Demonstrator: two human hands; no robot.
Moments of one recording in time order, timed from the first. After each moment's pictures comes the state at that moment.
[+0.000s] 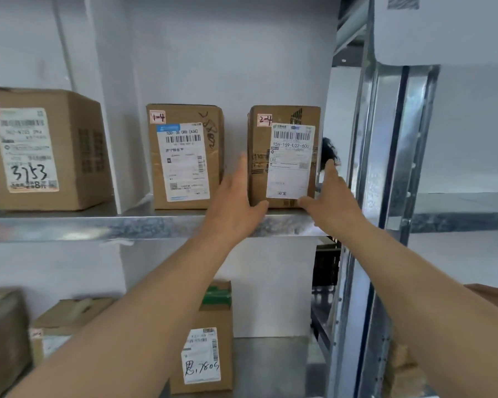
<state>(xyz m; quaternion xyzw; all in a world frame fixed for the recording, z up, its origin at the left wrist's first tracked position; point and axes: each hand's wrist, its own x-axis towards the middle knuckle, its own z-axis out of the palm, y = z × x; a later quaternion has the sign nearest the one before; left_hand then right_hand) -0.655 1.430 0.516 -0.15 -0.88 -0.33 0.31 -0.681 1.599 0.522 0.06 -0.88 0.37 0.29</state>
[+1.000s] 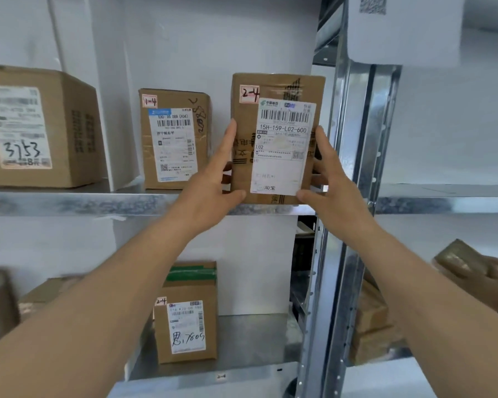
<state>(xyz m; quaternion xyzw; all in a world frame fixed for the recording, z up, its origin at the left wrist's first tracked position) -0.604 1.408 0.512 -0.29 -0.82 -0.41 0.27 -0.604 1.623 0.505 0.25 -0.81 0.42 0.31</state>
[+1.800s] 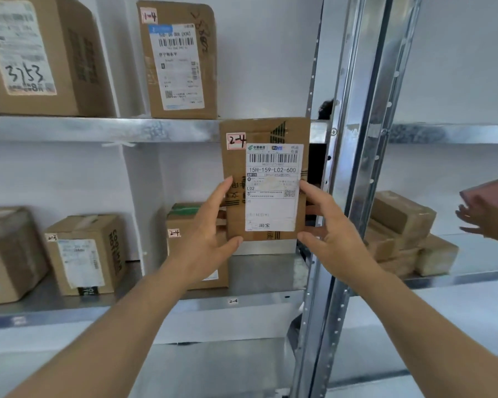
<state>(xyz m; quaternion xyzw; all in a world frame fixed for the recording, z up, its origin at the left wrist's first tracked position) -0.560 1.392 0.340 -0.25 -0.84 -0.42 0.23 -0.556 1.622 0.346 0.25 -0.83 0.44 0.23</state>
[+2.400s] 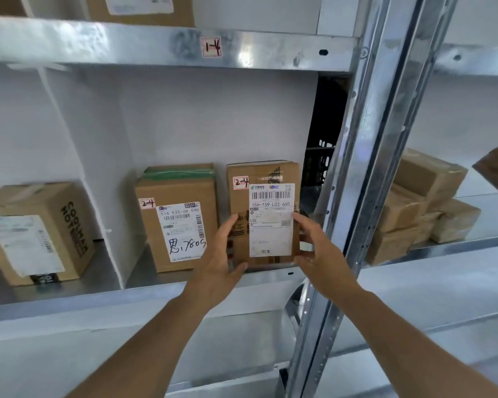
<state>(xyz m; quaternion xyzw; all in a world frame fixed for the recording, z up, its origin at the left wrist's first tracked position) -0.638 1.411 0.192 -0.20 -0.83 -0.50 0.12 -0.630 1.621 0.202 0.10 -0.88 0.44 0.13</state>
